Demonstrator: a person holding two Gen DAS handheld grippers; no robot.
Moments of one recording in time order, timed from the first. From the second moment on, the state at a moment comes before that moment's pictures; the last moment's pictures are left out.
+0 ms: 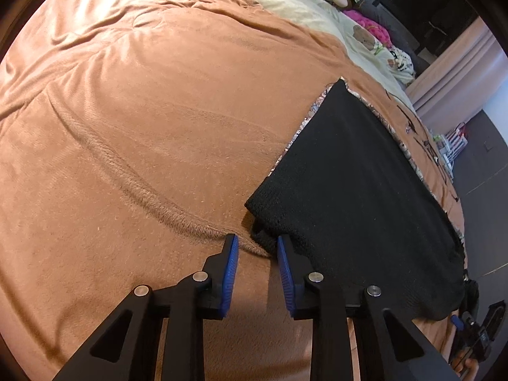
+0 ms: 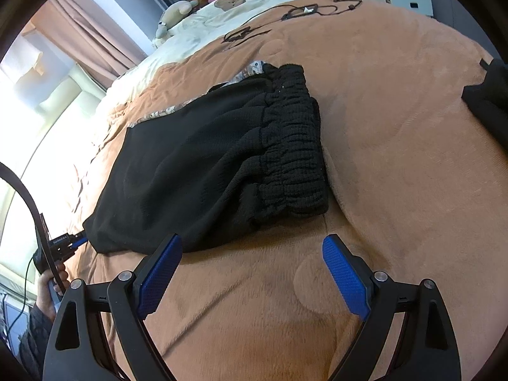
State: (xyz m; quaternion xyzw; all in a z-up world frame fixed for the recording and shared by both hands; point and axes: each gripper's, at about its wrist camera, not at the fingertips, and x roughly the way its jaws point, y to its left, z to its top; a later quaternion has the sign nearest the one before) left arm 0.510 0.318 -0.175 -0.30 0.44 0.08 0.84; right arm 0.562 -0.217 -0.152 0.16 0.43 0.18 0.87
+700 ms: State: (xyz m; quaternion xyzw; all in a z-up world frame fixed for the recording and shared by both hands) left arm 0.516 0.323 -0.157 -0.27 0.42 0.11 0.86; right arm 0.588 -0.239 -0.162 0.21 0.43 0.15 0.86
